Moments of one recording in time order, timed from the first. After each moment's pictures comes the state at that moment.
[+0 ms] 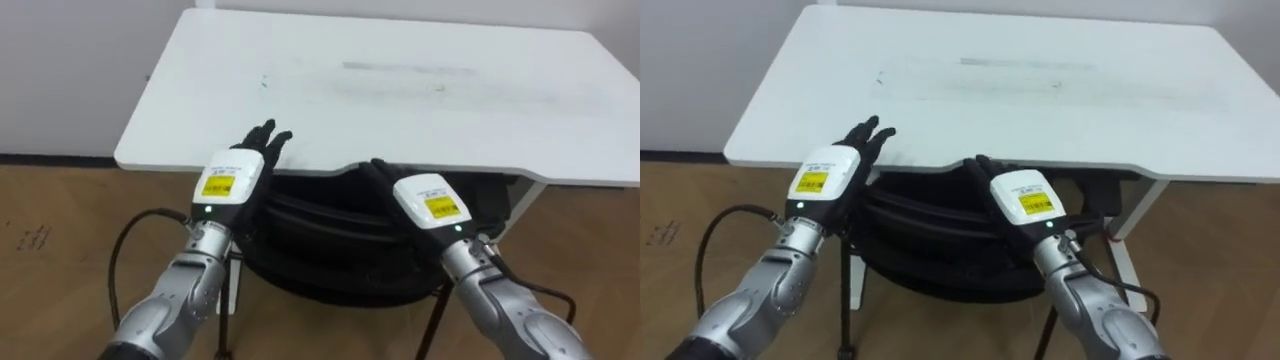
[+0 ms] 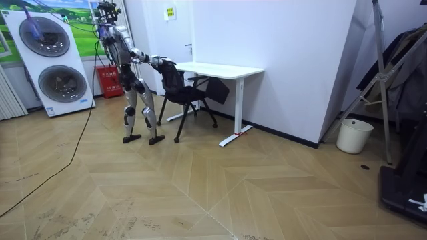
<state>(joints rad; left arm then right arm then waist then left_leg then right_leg) -0.23 0.29 -0.35 0.54 0.88 -0.11 0.40 -0.15 -0.38 0.37 0.47 -1.00 -0.19 -0.27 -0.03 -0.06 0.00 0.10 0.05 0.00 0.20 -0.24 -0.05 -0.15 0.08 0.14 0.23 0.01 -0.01</state>
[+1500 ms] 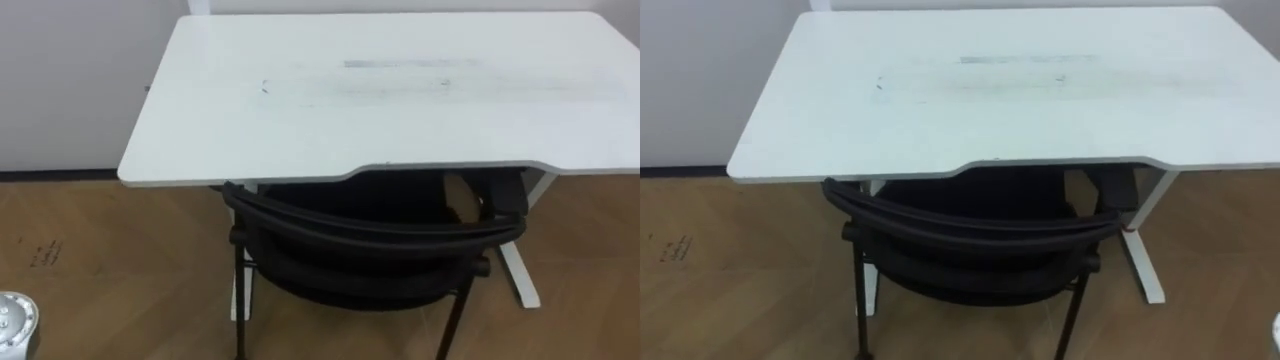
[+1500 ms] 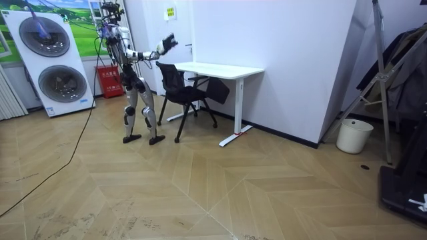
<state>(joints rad) 0.14 0.34 0.32 0.29 0.01 -0.13 0.84 0.20 -0.39 -0.48 0.18 0.03 -0.13 -1.00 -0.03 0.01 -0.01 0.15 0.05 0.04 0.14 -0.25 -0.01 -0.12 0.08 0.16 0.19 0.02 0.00</state>
